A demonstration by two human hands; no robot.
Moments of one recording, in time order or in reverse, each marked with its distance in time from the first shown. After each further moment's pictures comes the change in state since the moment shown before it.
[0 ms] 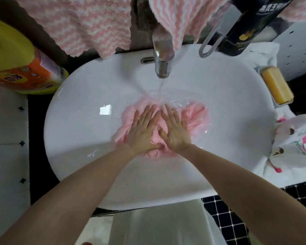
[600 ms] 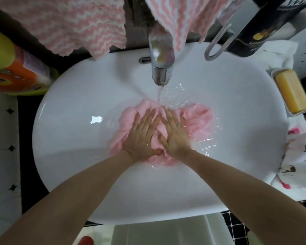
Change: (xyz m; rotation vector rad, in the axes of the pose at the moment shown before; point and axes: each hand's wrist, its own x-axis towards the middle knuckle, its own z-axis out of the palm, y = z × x) left_hand 0.008 0.003 0.011 -0.017 0.199 0.036; right_hand 0.010 0.011 0.008 0.027 0.062 -0.058
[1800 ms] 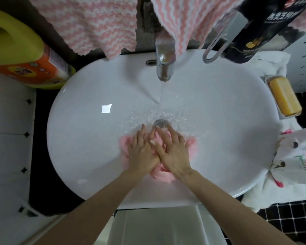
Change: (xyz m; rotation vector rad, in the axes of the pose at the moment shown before) left_hand -0.046 0.055 -0.032 -0.265 -0.273 -0.541; right_hand -0.055 -0.059 -0.044 0.276 -0.215 0.306
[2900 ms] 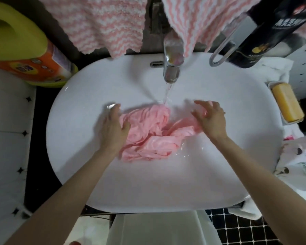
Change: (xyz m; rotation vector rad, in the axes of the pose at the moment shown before) left_hand 0.039 -0.052 -0.074 -0.265 0.468 -0.091; right_hand 0.080 0.052 -0.092 0.029 0.375 0.115
